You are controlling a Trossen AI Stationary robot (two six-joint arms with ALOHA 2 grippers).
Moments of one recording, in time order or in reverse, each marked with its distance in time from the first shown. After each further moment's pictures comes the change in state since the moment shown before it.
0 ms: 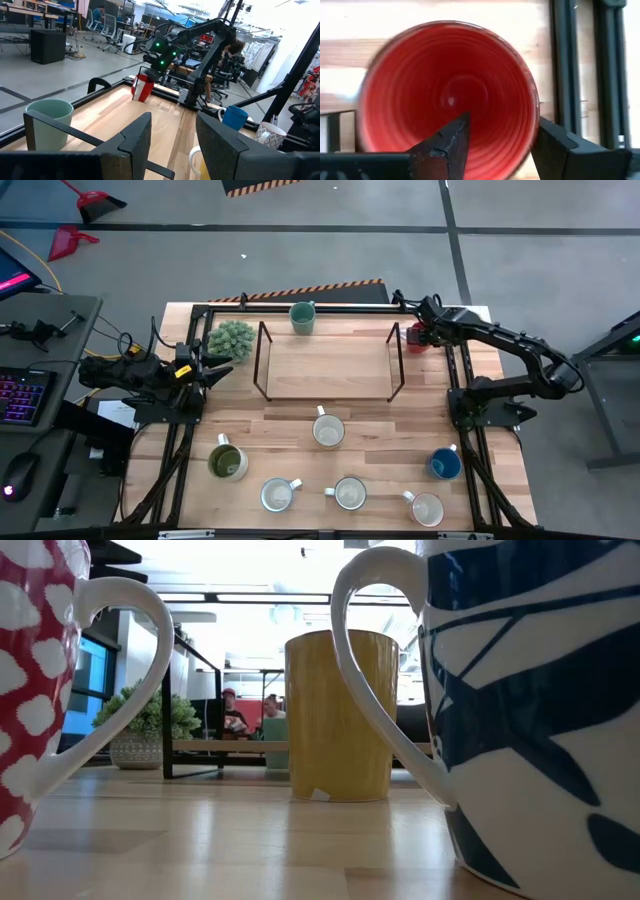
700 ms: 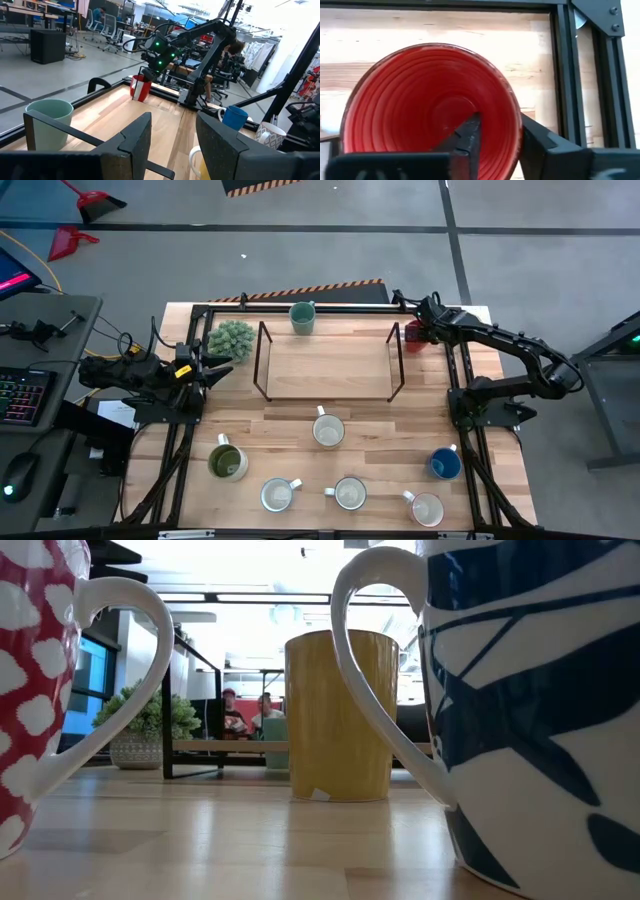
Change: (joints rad) left arm 0.000 0.000 0.000 0.000 0.000 0.000; right arm -0.001 0.000 -0.021 0.114 0.070 -0.050
